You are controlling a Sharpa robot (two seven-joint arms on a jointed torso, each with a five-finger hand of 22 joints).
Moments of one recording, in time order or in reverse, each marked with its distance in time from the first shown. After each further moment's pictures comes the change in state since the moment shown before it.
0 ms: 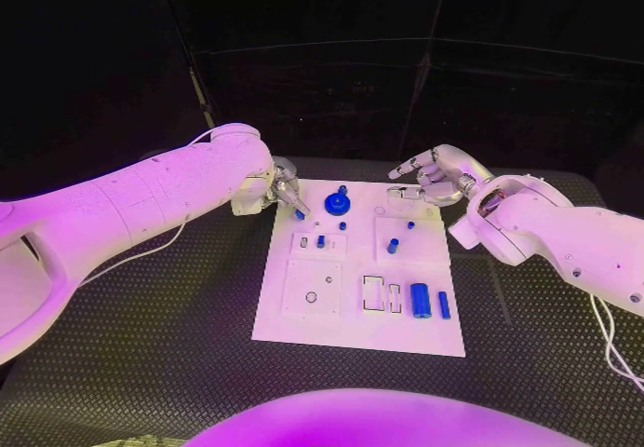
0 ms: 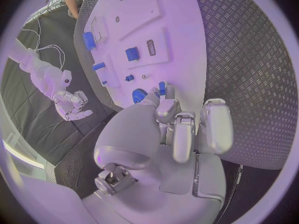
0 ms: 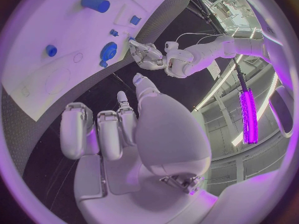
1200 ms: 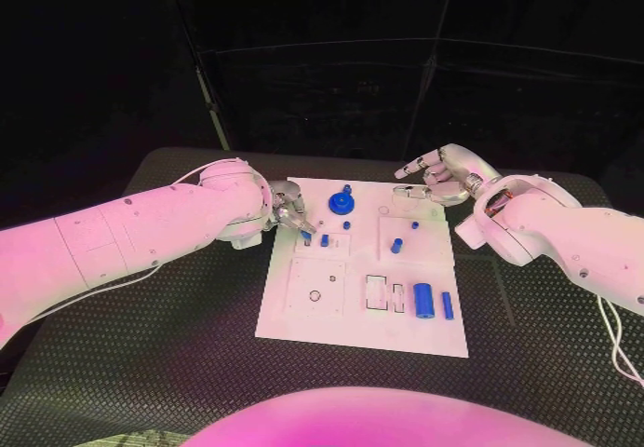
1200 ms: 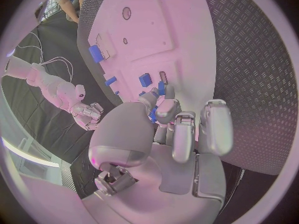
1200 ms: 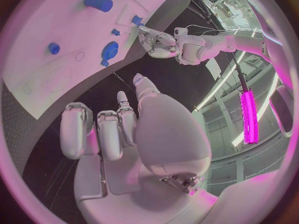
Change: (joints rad) left arm -0.100 -0.185 -0.002 0.341 -0.059 -0.215 -0.004; left_hand -0.126 -0.086 0.254 -0.042 -0.004 0.005 -0.005 0.031 0.029 0.008 -0.004 0.000 -0.002 0.000 0.000 0.000 0.000 0.000 0.010 -0.003 0.008 0.000; right arm 0.000 -0.003 0.000 -0.008 0.000 0.005 -0.001; right_hand -0.003 0.003 0.000 0.000 0.000 0.000 0.000 0.000 0.000 0.000 0.000 0.000 0.000 0.000 0.000 0.000 0.000 0.000 0.000 0.000 0.000 0.000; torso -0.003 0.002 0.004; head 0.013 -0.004
